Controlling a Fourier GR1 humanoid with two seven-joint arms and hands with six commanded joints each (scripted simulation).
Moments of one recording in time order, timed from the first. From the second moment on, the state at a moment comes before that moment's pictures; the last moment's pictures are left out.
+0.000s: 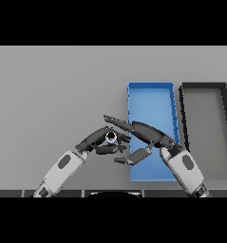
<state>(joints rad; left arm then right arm) -0.31 0.18 -0.57 -1.55 0.16 -0.22 -0.08 -0.39 -0.29 0.35 -1.97 -0.27 0.49 0.34</state>
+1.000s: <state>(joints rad) -0.29 0.17 -0.57 -1.58 0.17 -0.24 -0.10 -0.58 -0.10 0.42 -1.74 -0.31 0.54 0.42</state>
